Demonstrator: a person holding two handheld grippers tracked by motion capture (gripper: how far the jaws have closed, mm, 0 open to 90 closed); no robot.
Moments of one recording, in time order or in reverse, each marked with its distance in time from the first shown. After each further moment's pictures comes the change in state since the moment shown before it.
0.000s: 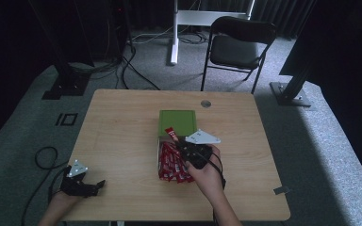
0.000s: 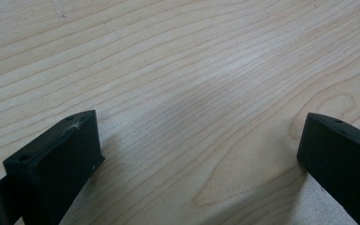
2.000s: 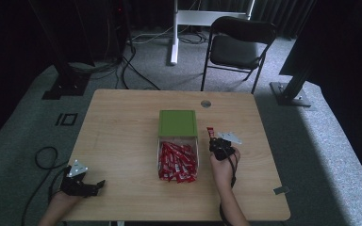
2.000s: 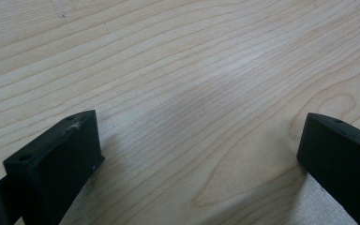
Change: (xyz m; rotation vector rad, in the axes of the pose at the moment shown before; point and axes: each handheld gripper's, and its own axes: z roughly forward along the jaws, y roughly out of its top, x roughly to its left) left arm 0.000 0.000 0.000 -0.001 0.000 0.000; right arm -0.113 -0.088 0.053 0.044 -0.394 0.317
